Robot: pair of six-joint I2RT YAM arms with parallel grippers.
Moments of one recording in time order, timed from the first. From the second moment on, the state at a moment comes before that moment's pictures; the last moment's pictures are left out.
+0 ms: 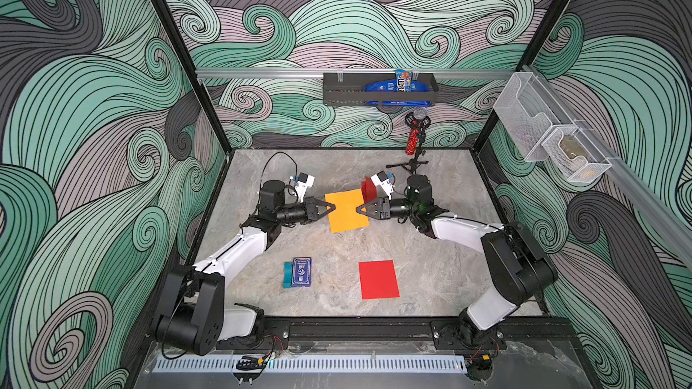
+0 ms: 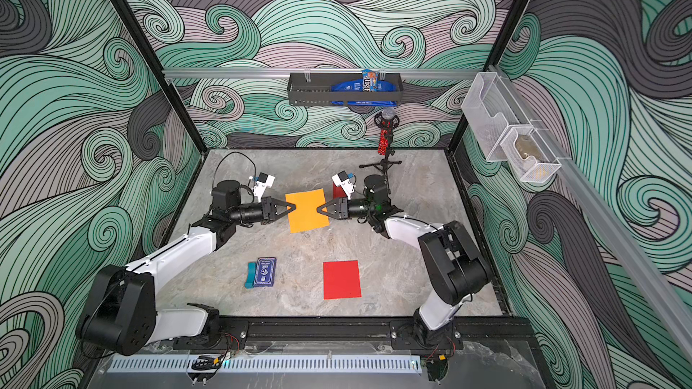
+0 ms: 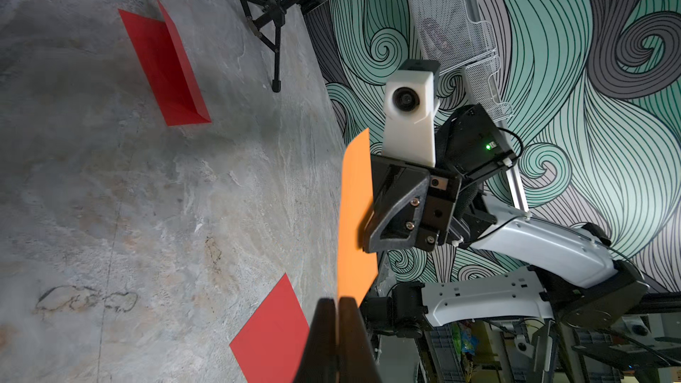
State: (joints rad) left arm -0.24 1.32 0.72 0.17 0.94 -0.73; right arm 0.42 1.66 0.86 0.44 -1.05 0.77
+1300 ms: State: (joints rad) left arm -0.24 1.31 0.70 0.46 1.08 -0.96; right arm 0.44 1.82 0.66 1.44 -1.03 1.36
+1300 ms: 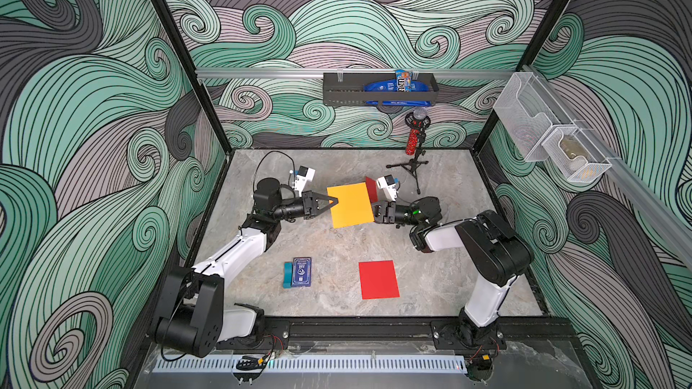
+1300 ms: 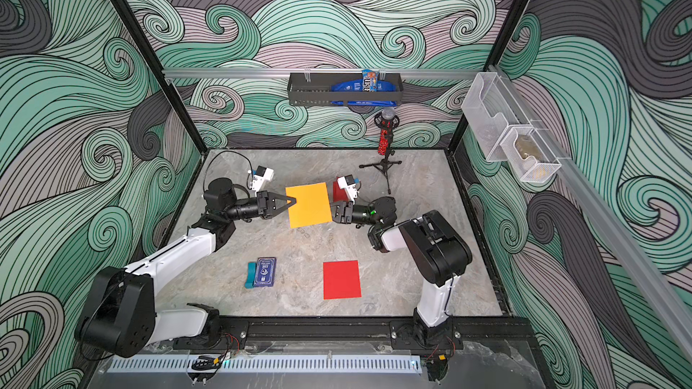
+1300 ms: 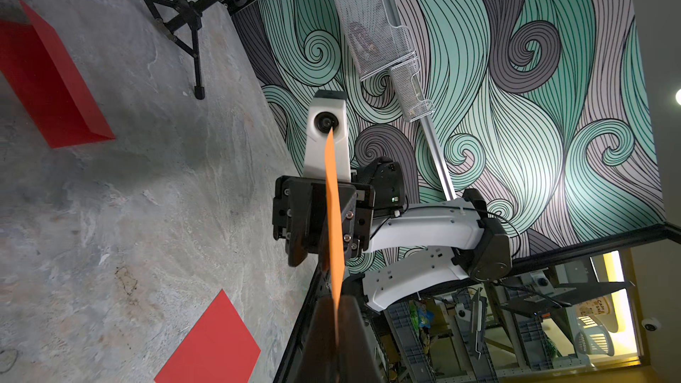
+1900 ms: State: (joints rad) left arm -0.24 1.31 0.70 0.41 1.07 -0.91; right arm 0.47 1.59 0.69 0.98 -1.00 1.08
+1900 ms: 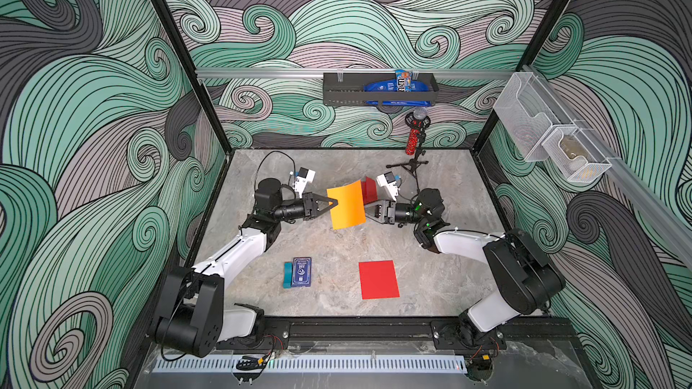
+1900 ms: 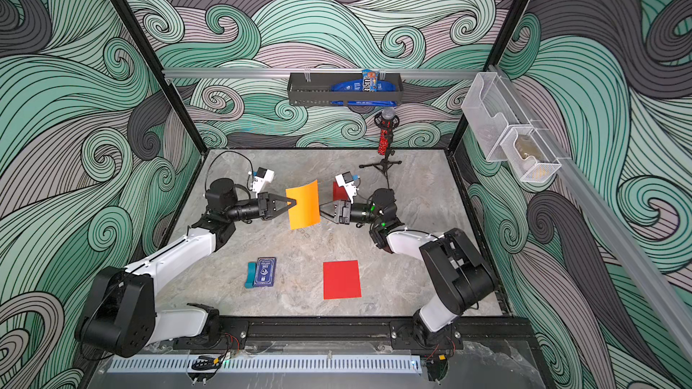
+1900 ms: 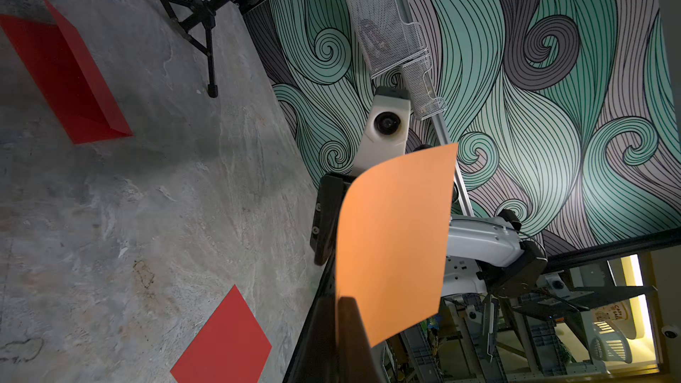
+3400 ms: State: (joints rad) left arm -0.24 1.30 0.70 0.33 1.04 -0.82; right arm 0.55 1.54 0.81 0.68 -0.94 0.93
